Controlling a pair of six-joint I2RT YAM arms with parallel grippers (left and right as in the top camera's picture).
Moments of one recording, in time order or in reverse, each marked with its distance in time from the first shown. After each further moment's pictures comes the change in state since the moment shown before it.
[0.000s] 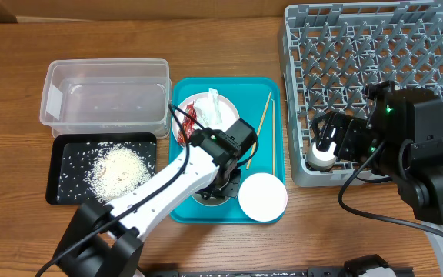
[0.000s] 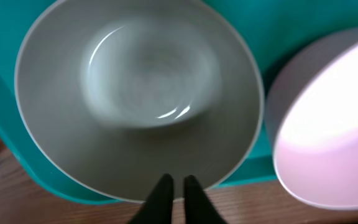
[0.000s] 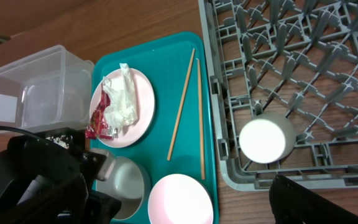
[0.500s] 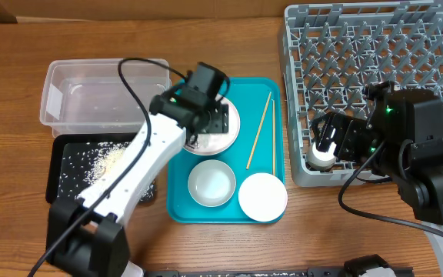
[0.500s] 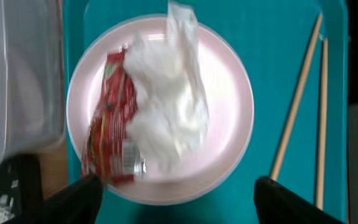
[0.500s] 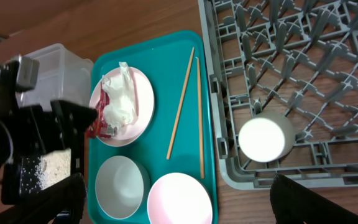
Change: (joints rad) left arm 0.250 0.018 0.191 0.276 -0.114 0.097; right arm 0.000 0.000 0.000 -0.006 0.001 -0.004
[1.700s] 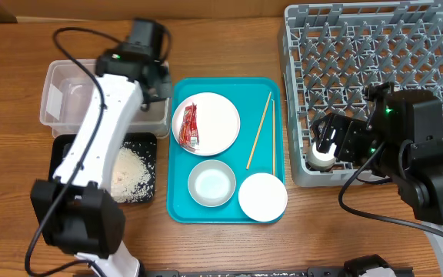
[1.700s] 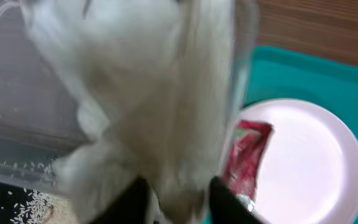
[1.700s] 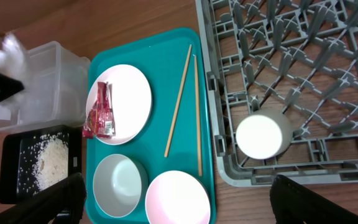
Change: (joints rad) left arm 0.316 0.142 0.306 -0.221 -0.060 0.067; right arm 0.000 0.000 0.000 -0.011 0.004 0.000
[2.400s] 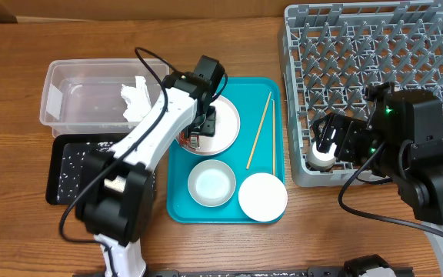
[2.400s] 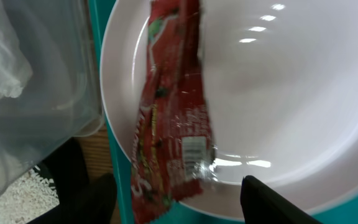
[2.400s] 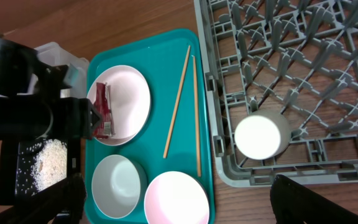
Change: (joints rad) left arm -0.254 0.133 -0.148 0.005 -0.031 0.007; right arm 0.000 0.000 0.000 0.000 0.006 0.000
